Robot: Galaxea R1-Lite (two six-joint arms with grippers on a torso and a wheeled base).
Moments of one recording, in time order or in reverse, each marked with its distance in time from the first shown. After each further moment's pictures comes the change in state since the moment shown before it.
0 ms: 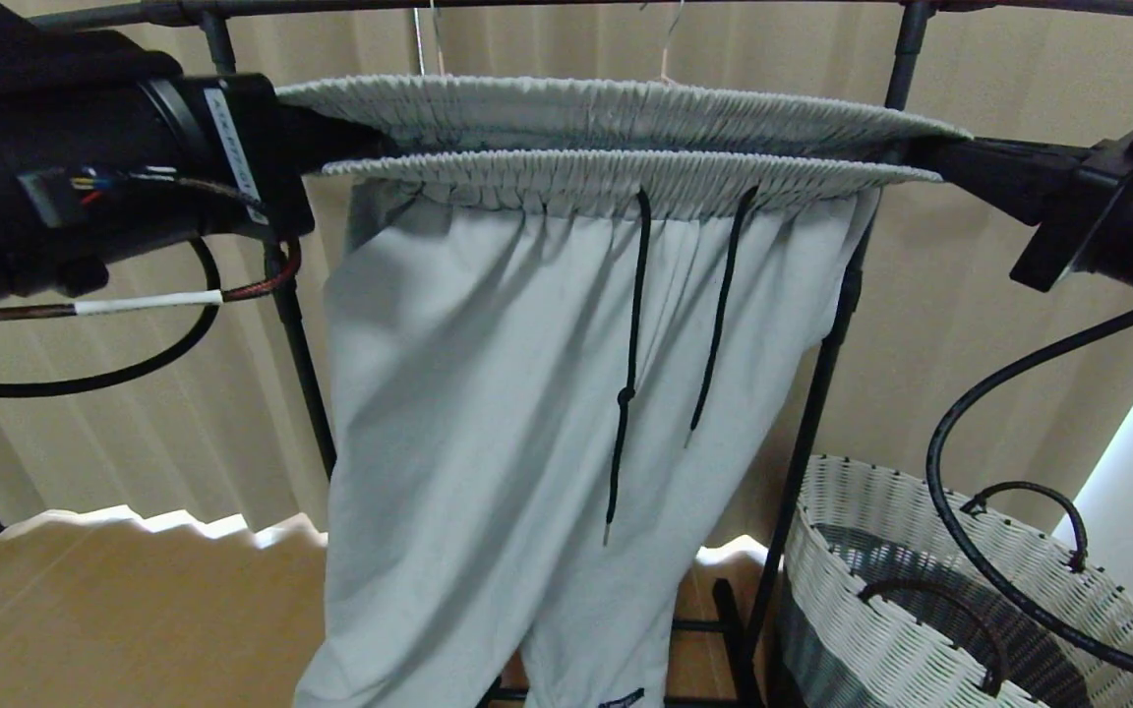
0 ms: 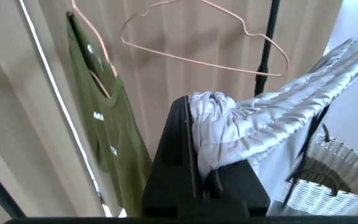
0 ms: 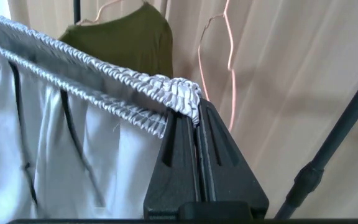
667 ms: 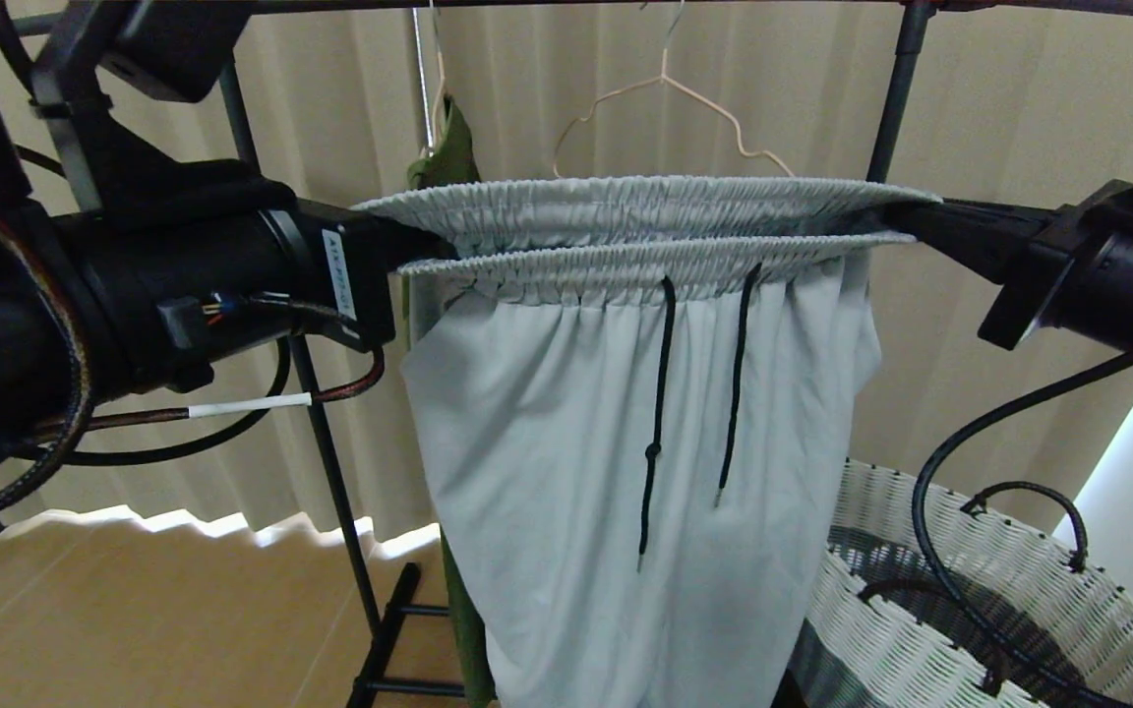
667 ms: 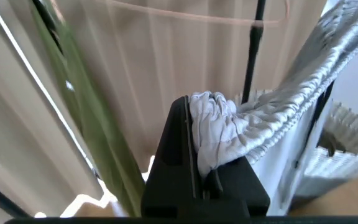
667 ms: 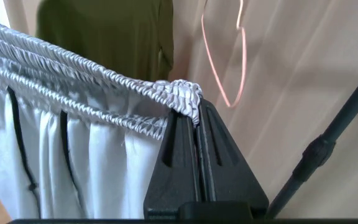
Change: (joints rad) left arm -0.074 0.030 0.118 -0.073 0.026 0.027; right arm -0.002 0.008 0.104 -0.060 -0.001 -0.021
